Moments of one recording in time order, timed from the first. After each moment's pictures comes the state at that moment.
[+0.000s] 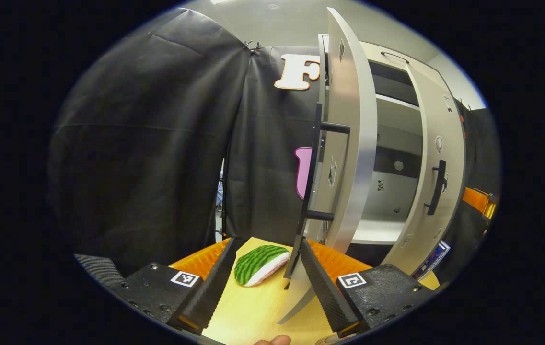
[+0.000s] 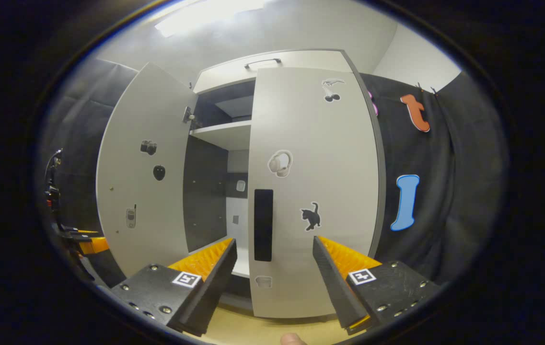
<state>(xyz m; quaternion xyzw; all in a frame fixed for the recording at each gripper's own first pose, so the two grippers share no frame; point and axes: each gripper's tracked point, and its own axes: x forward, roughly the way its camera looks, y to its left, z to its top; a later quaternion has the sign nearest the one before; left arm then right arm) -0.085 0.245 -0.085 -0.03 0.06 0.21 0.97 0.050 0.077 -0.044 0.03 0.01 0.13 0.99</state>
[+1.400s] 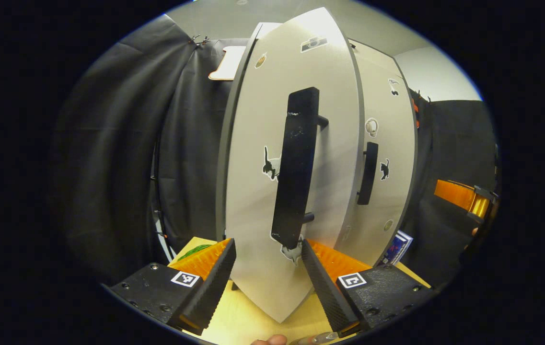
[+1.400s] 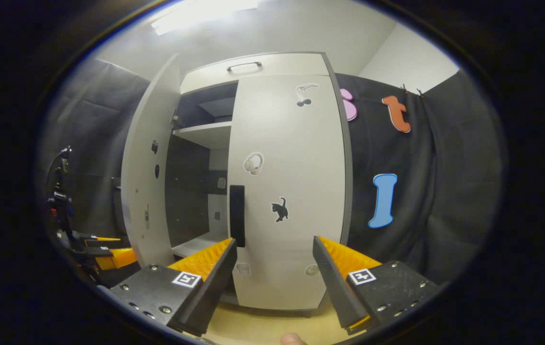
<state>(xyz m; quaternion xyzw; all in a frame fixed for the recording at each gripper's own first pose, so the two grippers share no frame) -0.012 0.126 -0.098 -0.03 0.08 0.04 1.00 0.035 0.028 -0.048 0.03 0.02 0.08 1.00</state>
